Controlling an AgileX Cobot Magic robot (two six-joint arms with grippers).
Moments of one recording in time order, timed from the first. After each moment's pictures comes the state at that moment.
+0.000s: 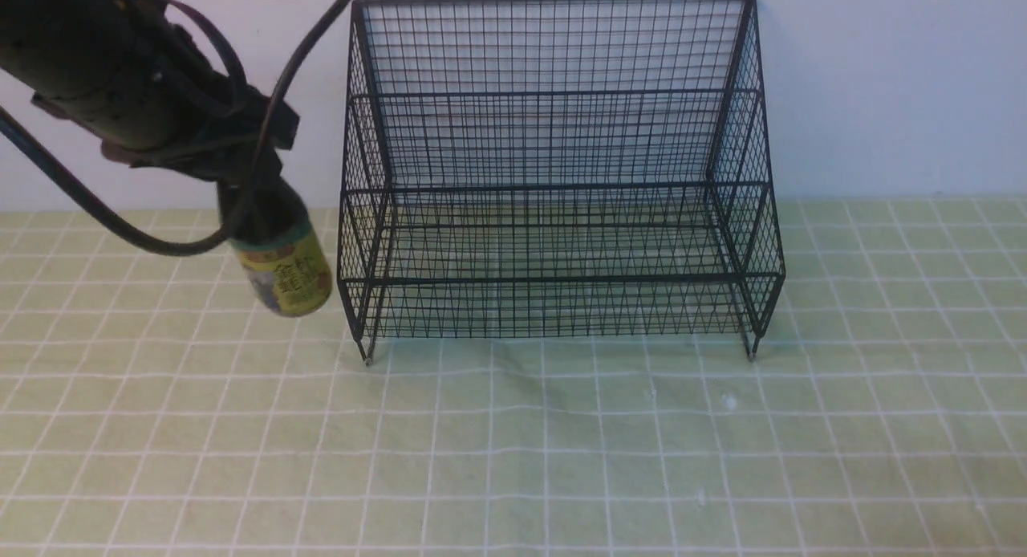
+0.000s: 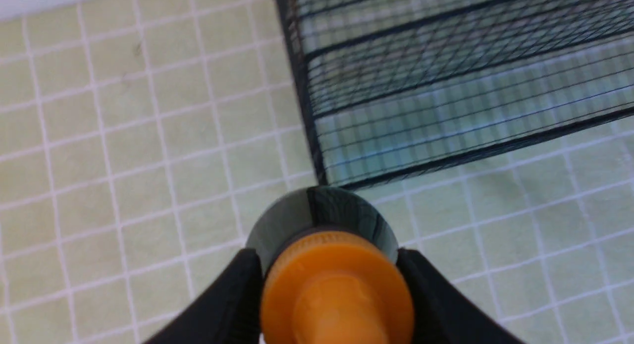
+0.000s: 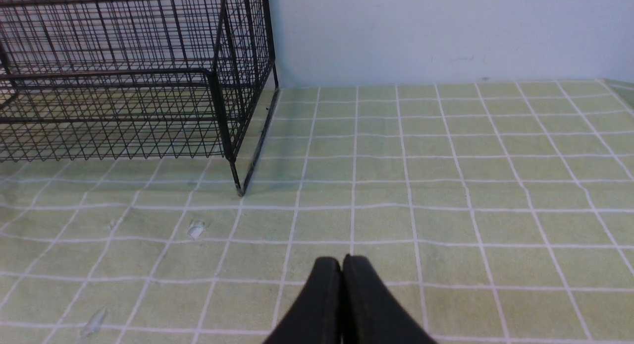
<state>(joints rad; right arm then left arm) 0.06 -0.01 0.02 0.00 0.39 0.09 -0.23 1.50 -1.52 -0.08 1.03 0.06</state>
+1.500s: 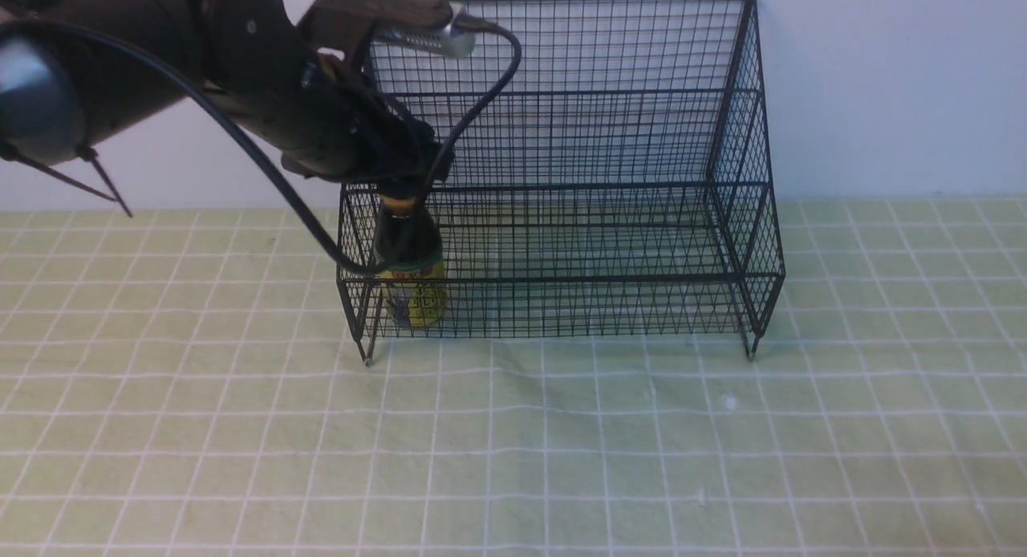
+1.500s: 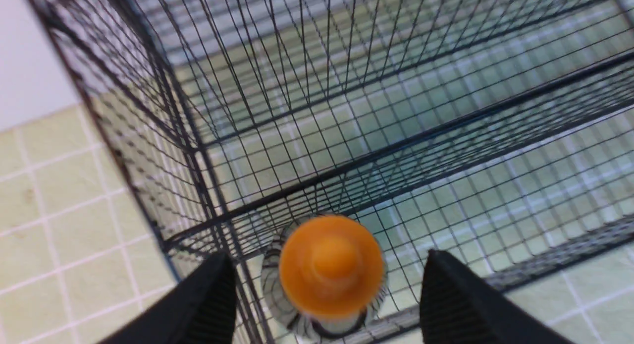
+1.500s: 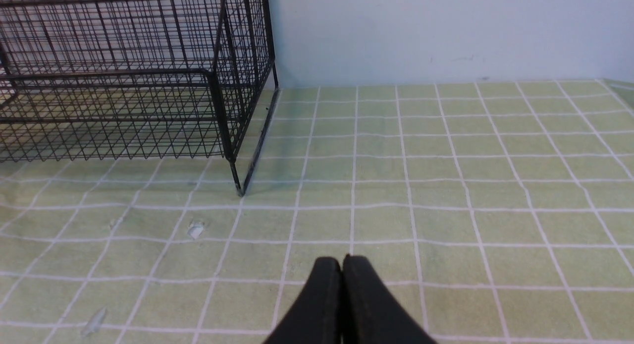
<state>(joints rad) 0.06 -0.01 0.02 0.00 0.39 0.09 -0.33 1.70 -1.52 -0.05 0.75 0.06</state>
